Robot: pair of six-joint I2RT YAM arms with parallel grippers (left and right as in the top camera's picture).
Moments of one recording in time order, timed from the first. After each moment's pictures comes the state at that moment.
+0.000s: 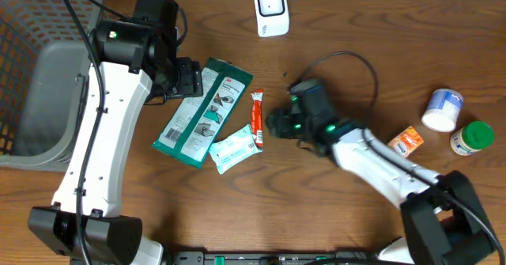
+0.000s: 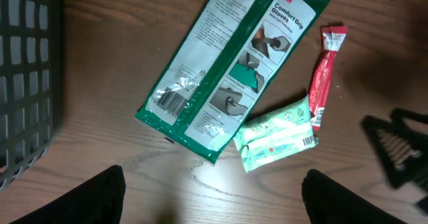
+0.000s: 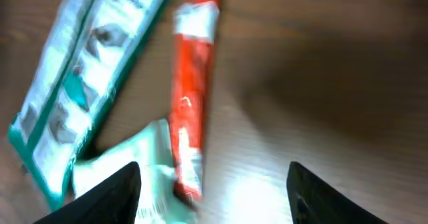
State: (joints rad) left arm -0.19 1.68 1.82 -1.47 0.00 -0.29; right arm 0.56 1.65 0.91 -0.16 -0.12 0.60
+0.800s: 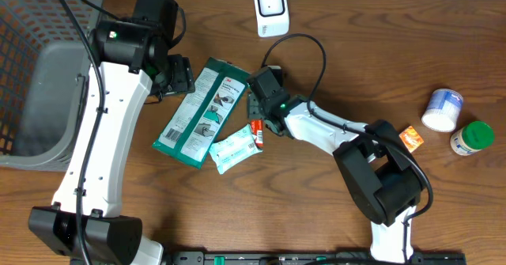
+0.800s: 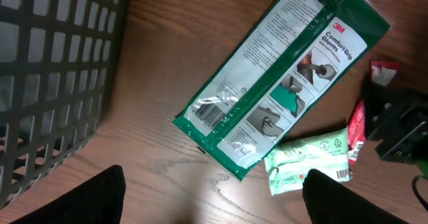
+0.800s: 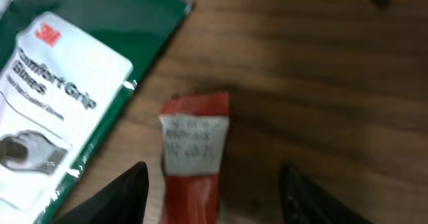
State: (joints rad) left arm -0.19 1.68 1.82 -1.46 -0.17 -0.38; right arm 0.63 2.06 1.27 -0.22 0.14 0.60
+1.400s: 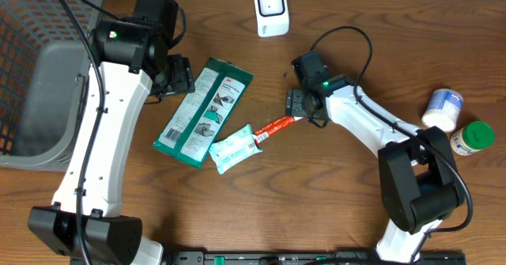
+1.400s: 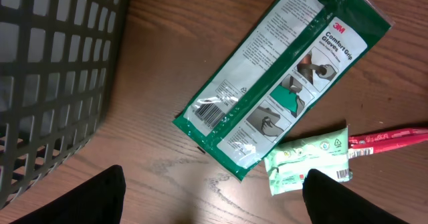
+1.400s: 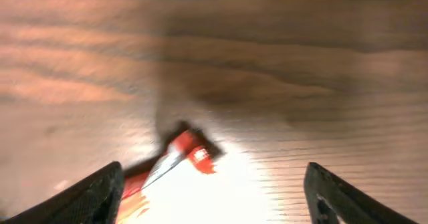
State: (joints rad) left arm -0.19 1.68 1.82 -1.46 -0.17 -0.38; right arm 0.42 1.92 1.27 -0.61 0.06 0.48
